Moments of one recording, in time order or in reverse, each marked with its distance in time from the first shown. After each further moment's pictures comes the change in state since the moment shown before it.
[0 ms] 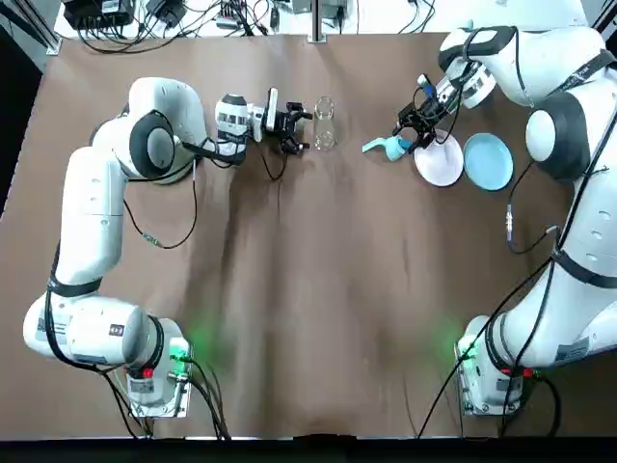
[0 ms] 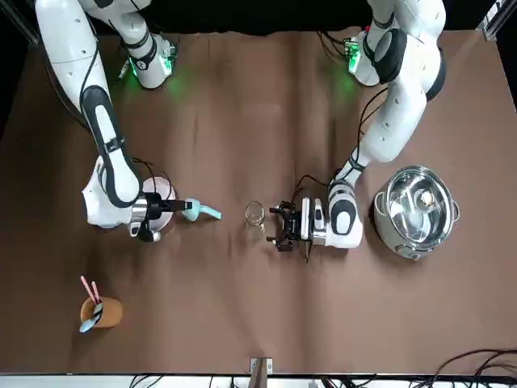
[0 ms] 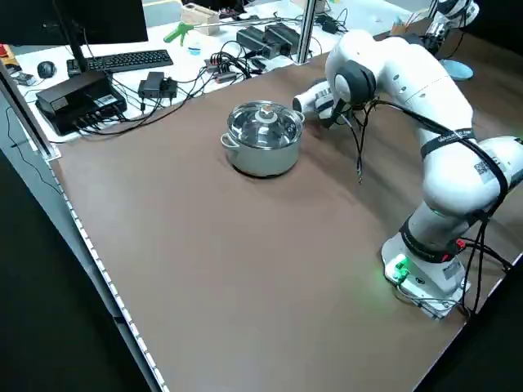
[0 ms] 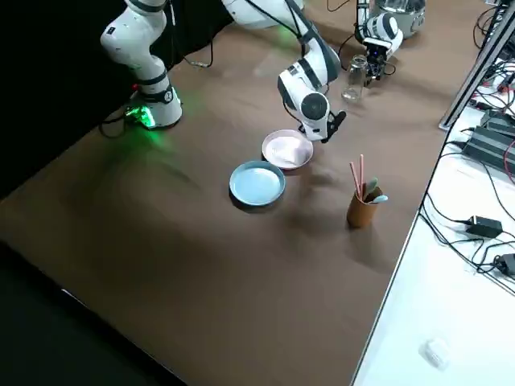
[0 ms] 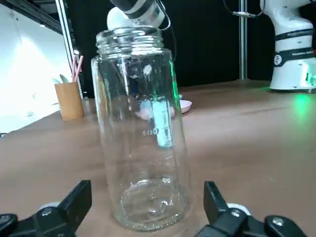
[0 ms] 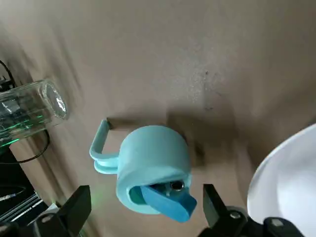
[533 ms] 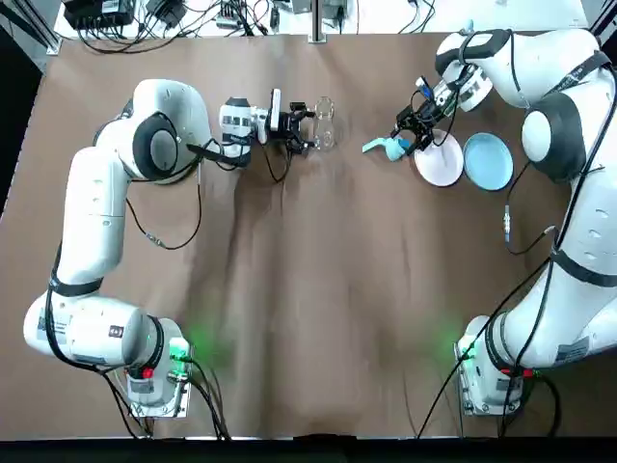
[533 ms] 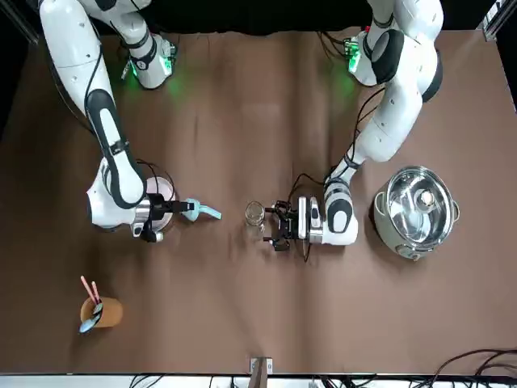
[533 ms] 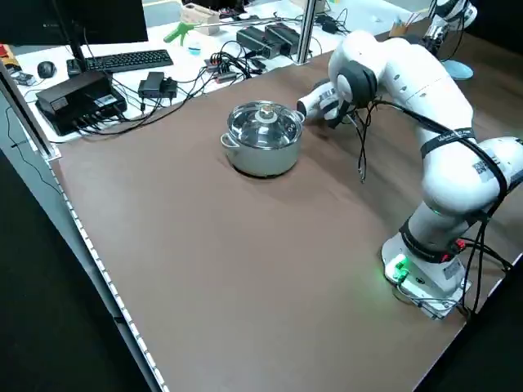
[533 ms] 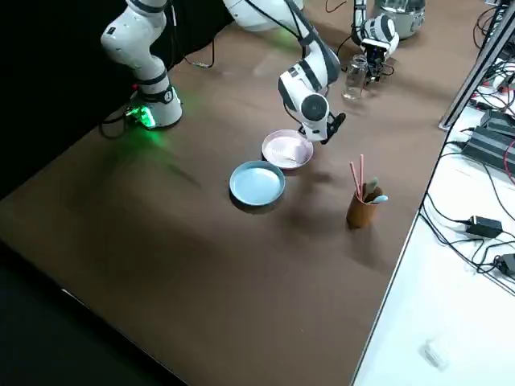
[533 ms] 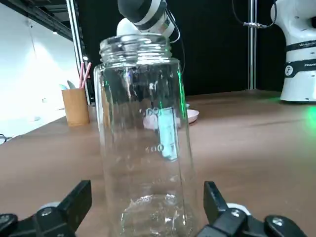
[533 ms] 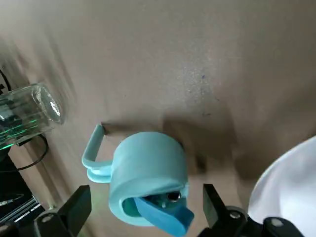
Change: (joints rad) left arm -0.024 0.004 0.000 0.001 -0.069 -0.001 0.009; right arm 0.009 0.016 0.000 0.002 0.009 0.022 -0.001
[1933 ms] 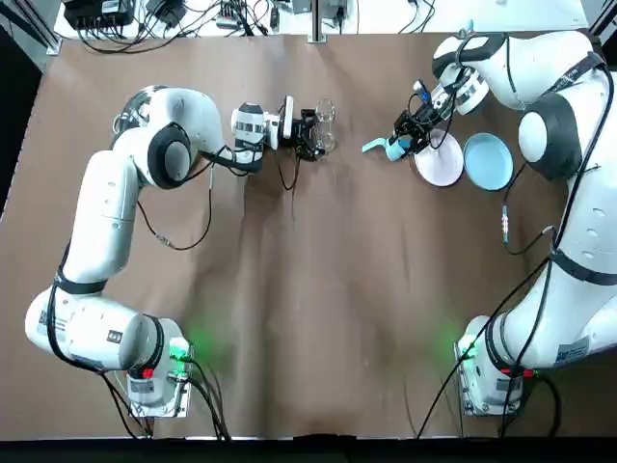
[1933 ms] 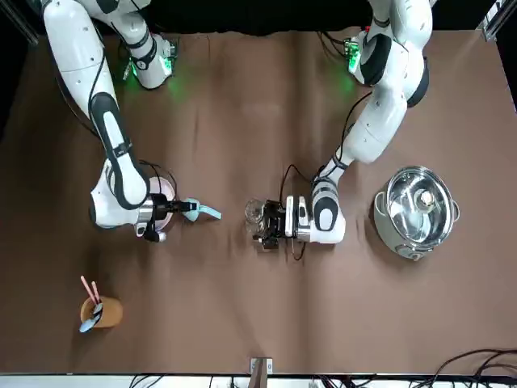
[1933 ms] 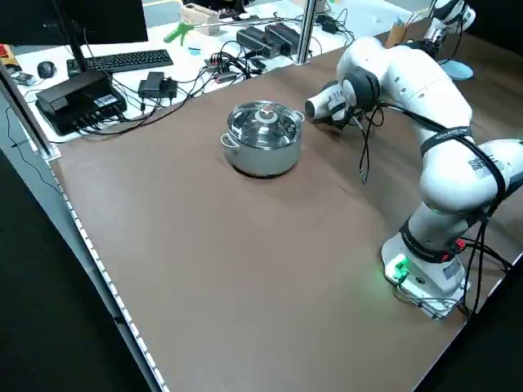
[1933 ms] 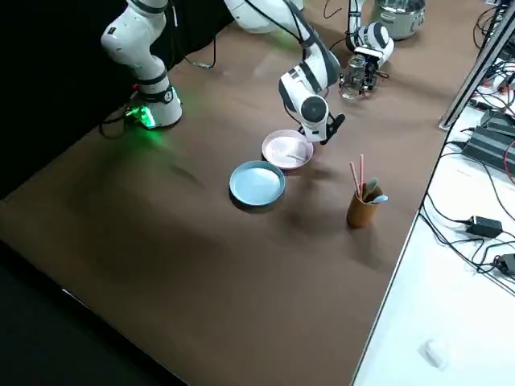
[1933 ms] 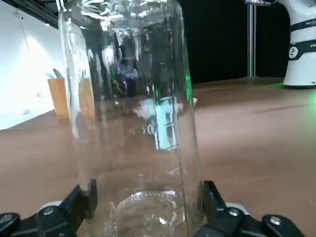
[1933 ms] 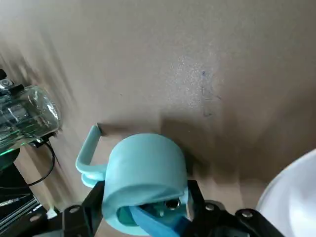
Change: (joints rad) left arm -0.084 0.067 0.000 0.093 -0.003 0.071 0.001; right arm 0.011 0.018 0.000 0.001 0.020 0.007 -0.003
